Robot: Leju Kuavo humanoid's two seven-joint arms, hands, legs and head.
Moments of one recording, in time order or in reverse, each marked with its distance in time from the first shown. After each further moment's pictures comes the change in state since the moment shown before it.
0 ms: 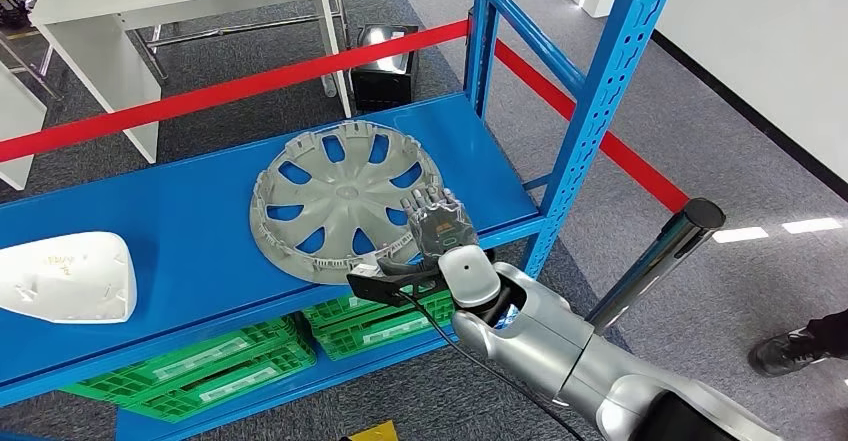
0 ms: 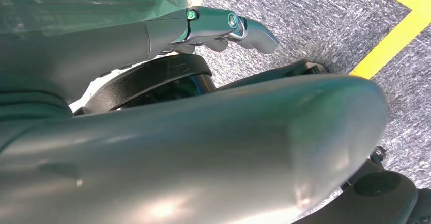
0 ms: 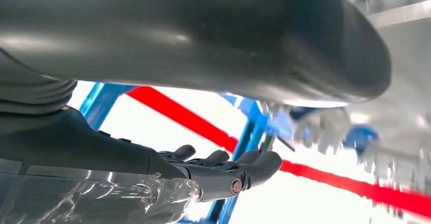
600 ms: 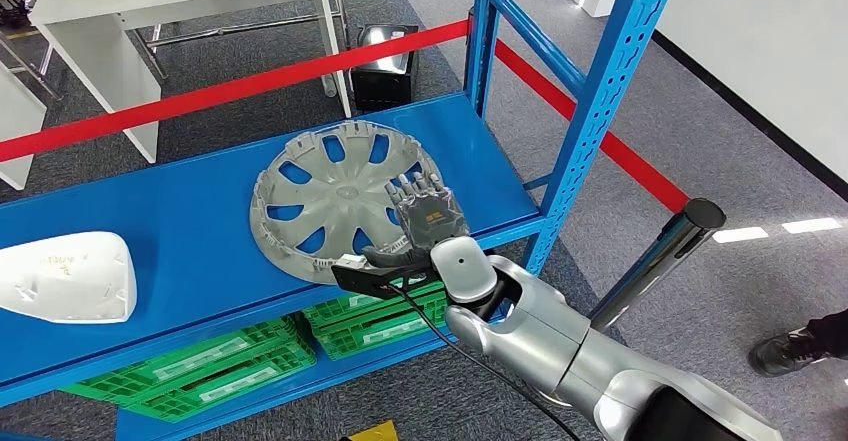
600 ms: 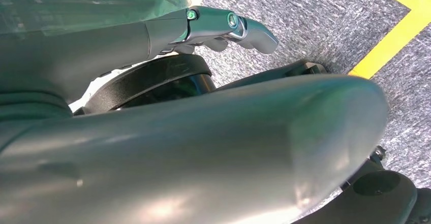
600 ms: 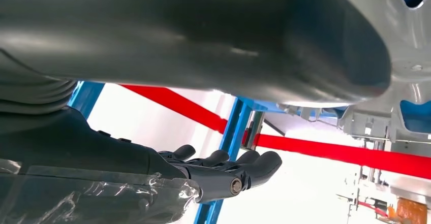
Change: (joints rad) left arm 0.000 0.000 0.000 0.000 0.000 -0.001 -0.003; right arm -0.018 0.012 0.001 -0.026 -0.006 -0.047 -0.019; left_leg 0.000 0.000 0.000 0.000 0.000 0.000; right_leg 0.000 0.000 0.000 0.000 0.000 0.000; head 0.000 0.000
